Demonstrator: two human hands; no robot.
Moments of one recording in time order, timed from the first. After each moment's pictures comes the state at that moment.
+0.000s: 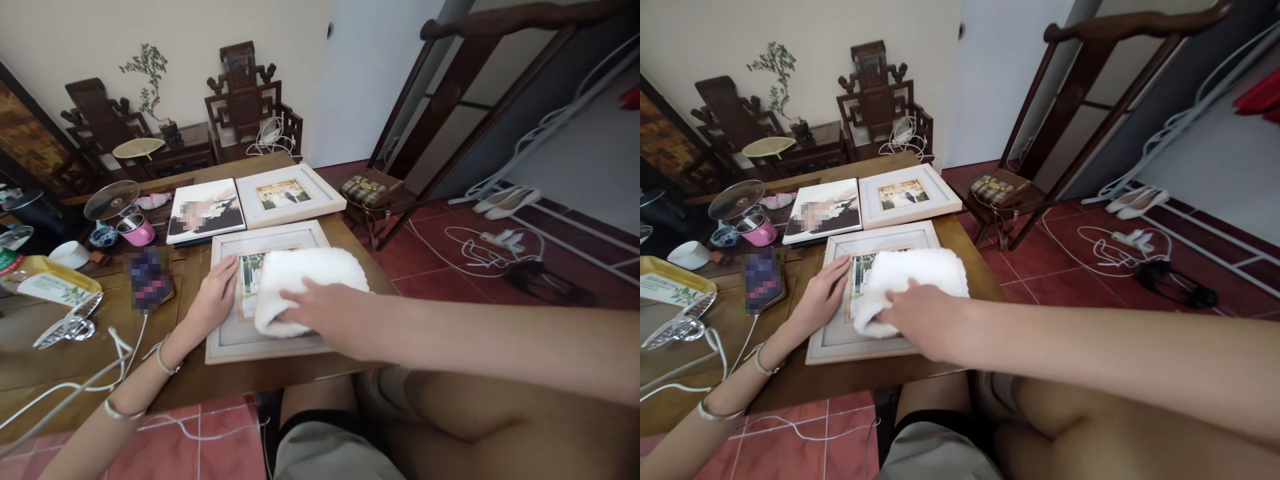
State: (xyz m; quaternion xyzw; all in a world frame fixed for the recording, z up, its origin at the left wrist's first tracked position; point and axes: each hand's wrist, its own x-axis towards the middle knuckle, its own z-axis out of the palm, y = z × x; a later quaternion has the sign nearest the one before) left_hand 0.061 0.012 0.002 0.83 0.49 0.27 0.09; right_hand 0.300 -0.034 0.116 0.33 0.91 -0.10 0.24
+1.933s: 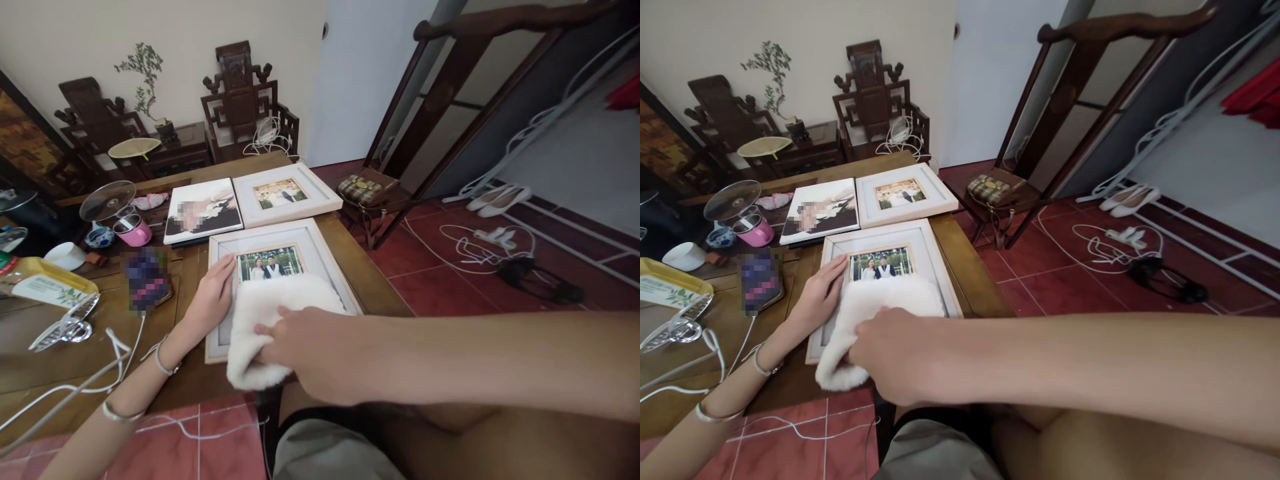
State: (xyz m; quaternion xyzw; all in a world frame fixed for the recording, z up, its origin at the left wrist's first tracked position) left_hand 0.070 0.011 0.007 0.82 0.49 0.27 0.09; right_hand 0.292 -0.055 0.120 0.26 0.93 -0.23 0.14
